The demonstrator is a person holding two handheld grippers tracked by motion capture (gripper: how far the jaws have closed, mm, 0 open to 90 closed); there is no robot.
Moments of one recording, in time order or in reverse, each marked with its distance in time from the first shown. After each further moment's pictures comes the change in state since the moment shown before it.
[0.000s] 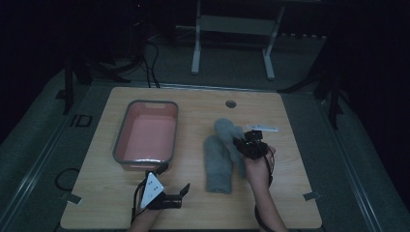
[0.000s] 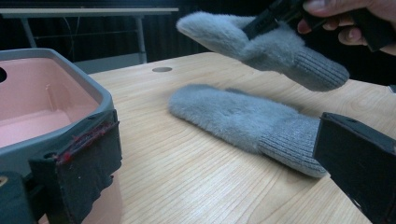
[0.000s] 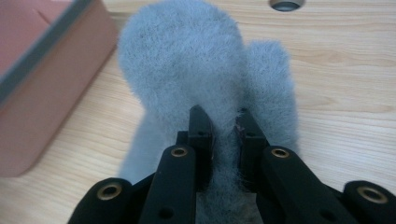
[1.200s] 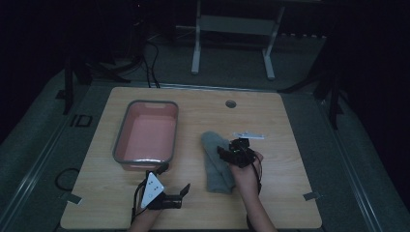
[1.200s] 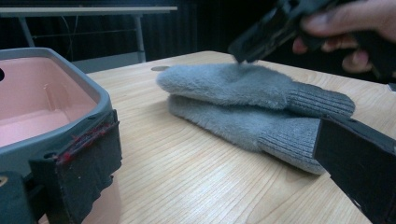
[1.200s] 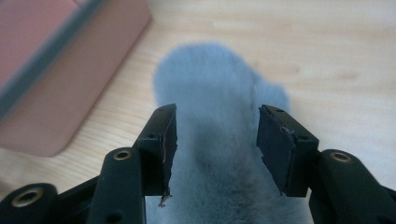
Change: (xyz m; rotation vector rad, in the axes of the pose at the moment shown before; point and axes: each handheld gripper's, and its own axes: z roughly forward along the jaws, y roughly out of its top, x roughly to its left) left arm 0.000 0.000 0.001 0.004 -0.005 0.003; right arm 0.029 -0.018 0.007 0.010 0.072 -0.033
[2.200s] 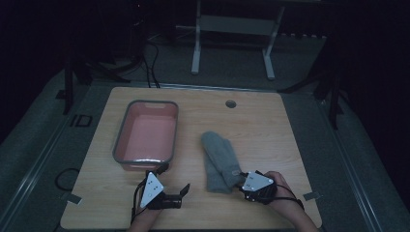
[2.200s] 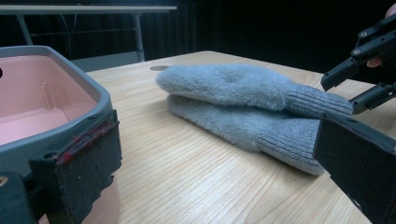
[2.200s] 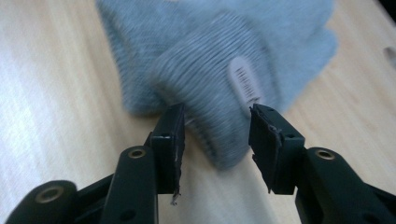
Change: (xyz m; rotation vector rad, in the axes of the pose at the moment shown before) left arm 0.001 0.000 0.000 0.000 -0.004 -0.011; right arm -0.034 -0.092 -0.051 0.086 0.102 -0.925
